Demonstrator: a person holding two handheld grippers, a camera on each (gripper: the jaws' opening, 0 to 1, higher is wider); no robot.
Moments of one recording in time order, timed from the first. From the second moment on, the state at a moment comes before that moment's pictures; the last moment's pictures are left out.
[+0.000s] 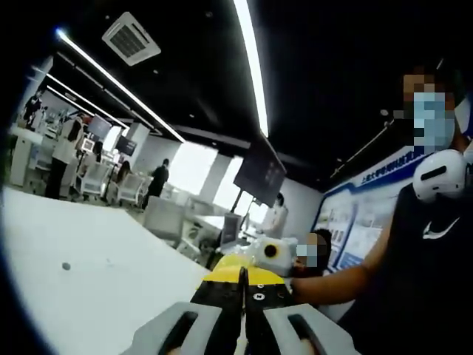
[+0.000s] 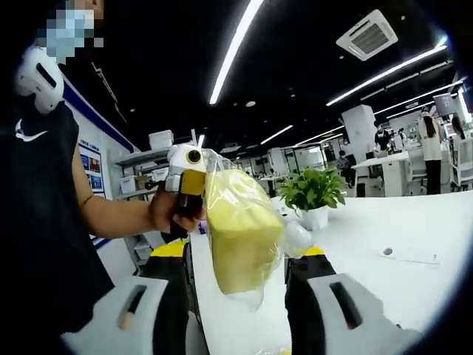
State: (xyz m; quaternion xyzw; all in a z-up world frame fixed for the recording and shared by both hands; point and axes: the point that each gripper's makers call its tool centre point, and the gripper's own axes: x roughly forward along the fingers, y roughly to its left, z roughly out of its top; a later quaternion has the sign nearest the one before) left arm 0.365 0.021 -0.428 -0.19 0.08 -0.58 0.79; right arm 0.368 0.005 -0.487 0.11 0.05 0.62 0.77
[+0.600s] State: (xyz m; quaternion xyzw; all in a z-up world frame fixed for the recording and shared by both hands) left arm 0.372 0.024 -0.432 -0.20 0.09 -0.58 0.79; right arm 0.373 0.007 -0.483 0.10 0.04 0.62 0.77
